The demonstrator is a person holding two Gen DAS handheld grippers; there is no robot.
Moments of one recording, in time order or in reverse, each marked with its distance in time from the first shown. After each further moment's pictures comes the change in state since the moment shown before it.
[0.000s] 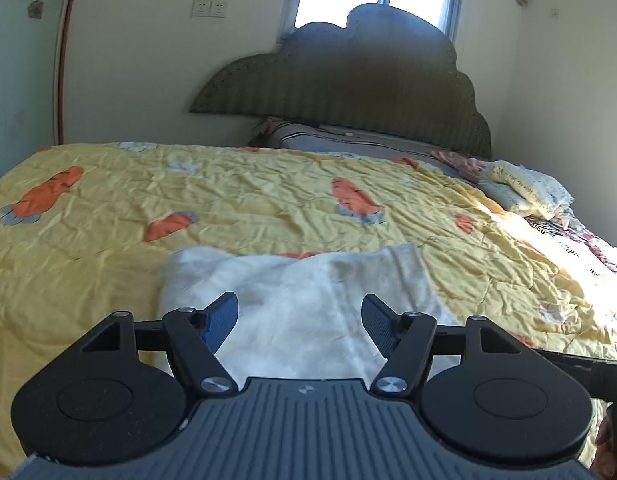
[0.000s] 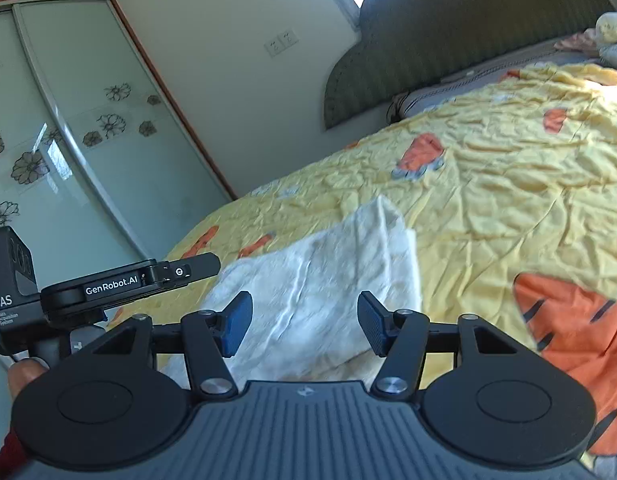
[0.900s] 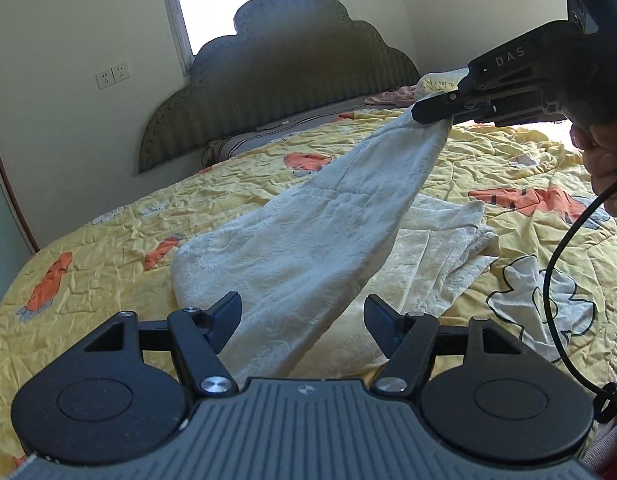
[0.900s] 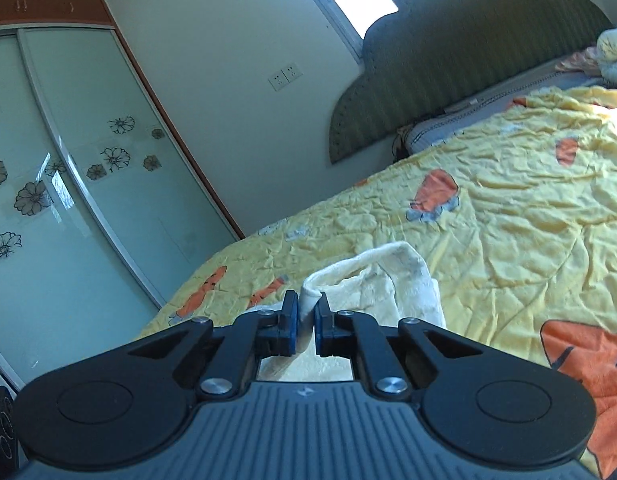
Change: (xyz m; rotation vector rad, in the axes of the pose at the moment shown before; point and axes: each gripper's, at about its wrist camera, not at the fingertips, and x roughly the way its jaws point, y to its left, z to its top) left arm -0.036 -0.022 -0.069 0.485 -0.038 -0.036; right arm 0.000 0.020 0.029 -0.025 -0.156 -0.019
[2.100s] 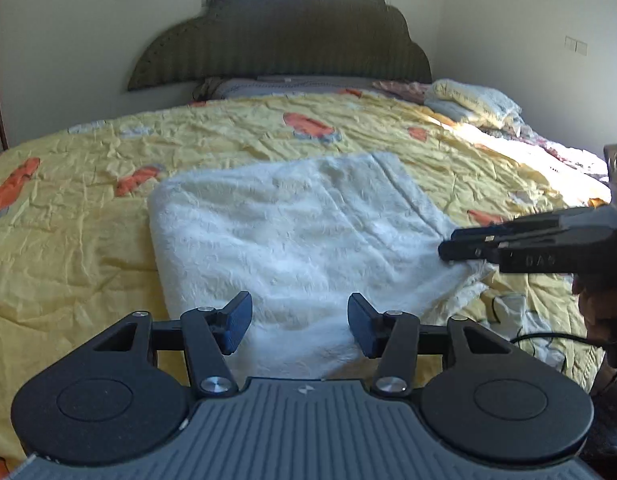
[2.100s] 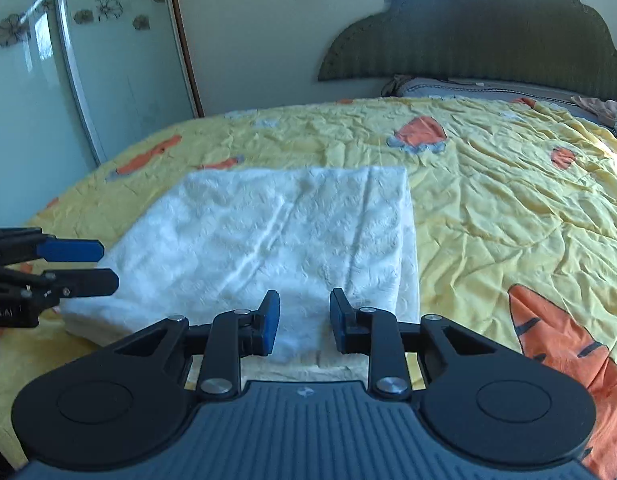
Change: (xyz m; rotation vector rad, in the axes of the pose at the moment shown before) left arm 0.033 0.040 0.000 -0.260 0.155 -0.154; right arm 0.033 0.003 -0.054 -0.311 0.283 -0.201
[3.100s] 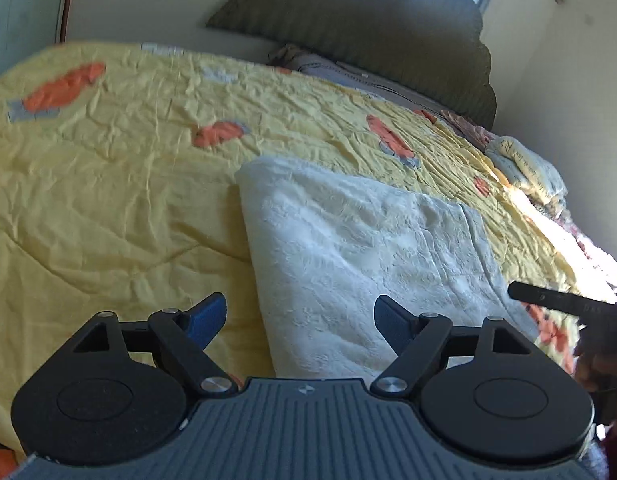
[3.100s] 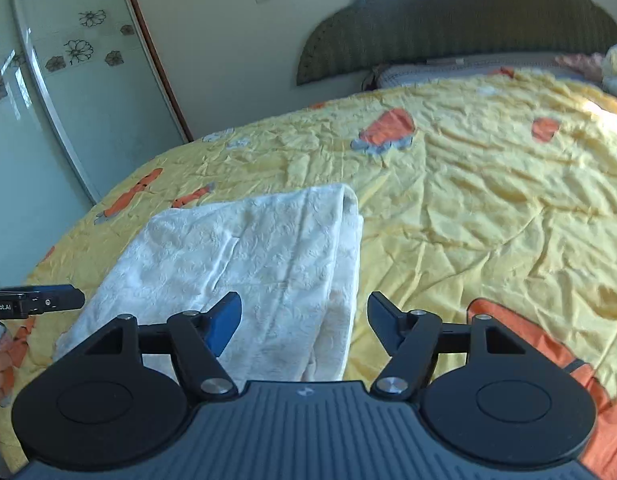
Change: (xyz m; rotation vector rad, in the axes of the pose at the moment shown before) left arm 0.017 0.105 0.018 -0.431 0.064 -0.019; right arm 0.023 -0.077 0.026 0.212 0.025 0.142
